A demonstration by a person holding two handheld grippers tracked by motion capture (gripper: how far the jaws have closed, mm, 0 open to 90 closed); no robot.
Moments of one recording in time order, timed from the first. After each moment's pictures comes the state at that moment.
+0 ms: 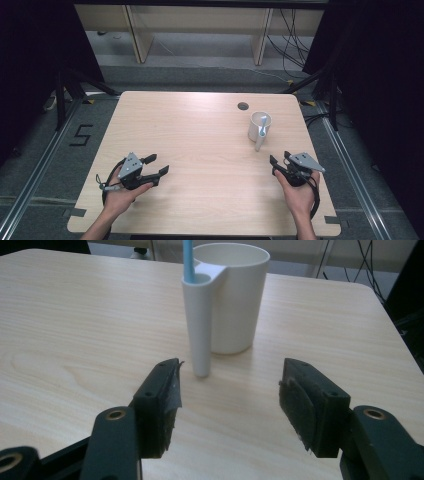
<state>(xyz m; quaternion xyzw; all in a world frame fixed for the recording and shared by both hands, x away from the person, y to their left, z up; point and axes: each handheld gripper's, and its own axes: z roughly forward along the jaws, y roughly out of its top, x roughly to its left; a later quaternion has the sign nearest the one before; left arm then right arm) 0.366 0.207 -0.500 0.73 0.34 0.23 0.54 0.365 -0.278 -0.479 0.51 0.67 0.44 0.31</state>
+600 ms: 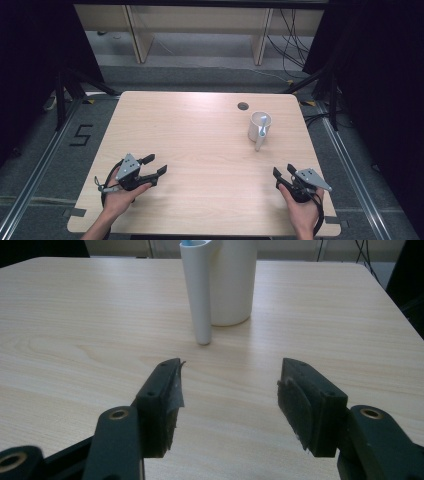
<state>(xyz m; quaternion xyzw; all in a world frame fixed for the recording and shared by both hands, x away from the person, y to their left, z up) 0.366 0.212 -0.508 0.72 0.34 0.25 0.56 0.332 -0.289 -0.502 0.52 0.65 0.46 0.31</state>
